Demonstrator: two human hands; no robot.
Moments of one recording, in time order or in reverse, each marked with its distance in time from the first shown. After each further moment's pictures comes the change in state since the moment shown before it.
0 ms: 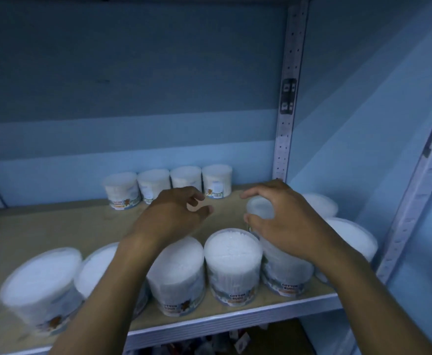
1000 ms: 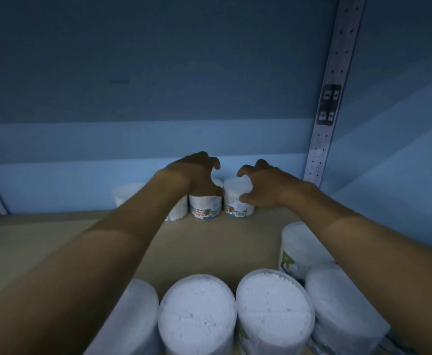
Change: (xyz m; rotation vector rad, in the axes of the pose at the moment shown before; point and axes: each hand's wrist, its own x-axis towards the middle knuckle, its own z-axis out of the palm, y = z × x) left_hand 0.147 -0.018 -0.044 0.448 -0.176 0.104; right_hand 0.185 -0.003 0.050 -0.424 -0.347 0.069
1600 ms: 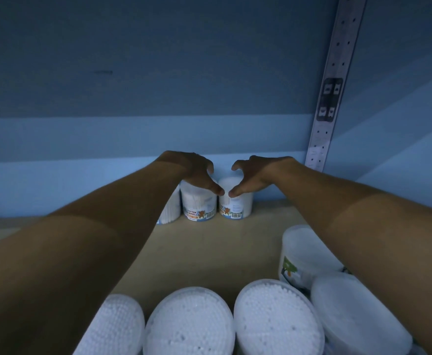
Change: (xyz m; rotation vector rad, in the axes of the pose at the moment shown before) left_hand 0.075 -0.012 0.016 0.221 -0.239 -0.046; right_hand 0.064 0.008 -0.008 -0.227 -0.197 0.084
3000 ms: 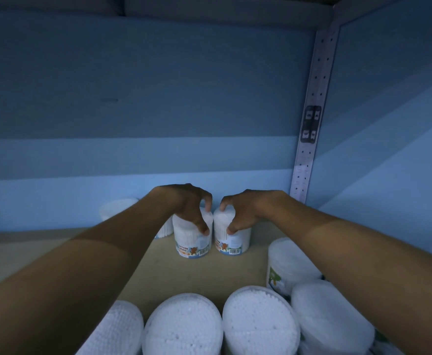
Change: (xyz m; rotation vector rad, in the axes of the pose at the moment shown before) left_hand -0.046 0.009 0.014 -0.042 -0.026 0.112; right_hand -0.057 -0.017 0.009 -0.026 -0.093 -0.122
